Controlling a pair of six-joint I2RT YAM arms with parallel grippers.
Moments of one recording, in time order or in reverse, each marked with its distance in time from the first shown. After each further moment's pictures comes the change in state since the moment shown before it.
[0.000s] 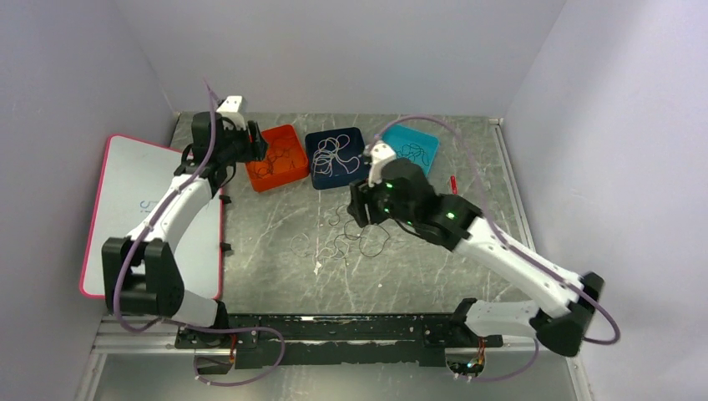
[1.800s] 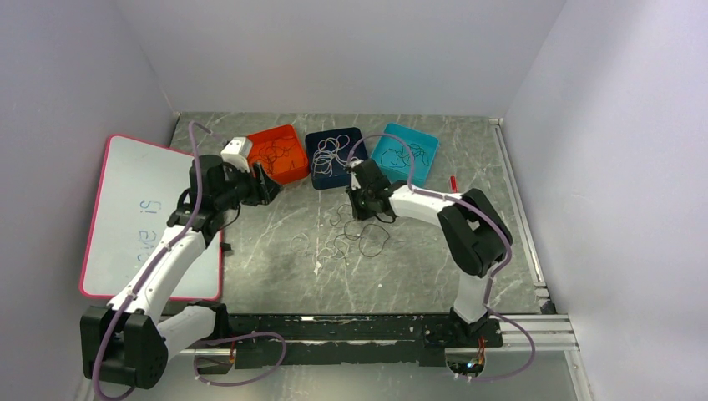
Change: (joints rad) left arm -0.077 -0.422 -0.381 -0.069 0.156 -0.167; right arm -0.264 0.768 -0.051 0.344 -0.171 -0.062
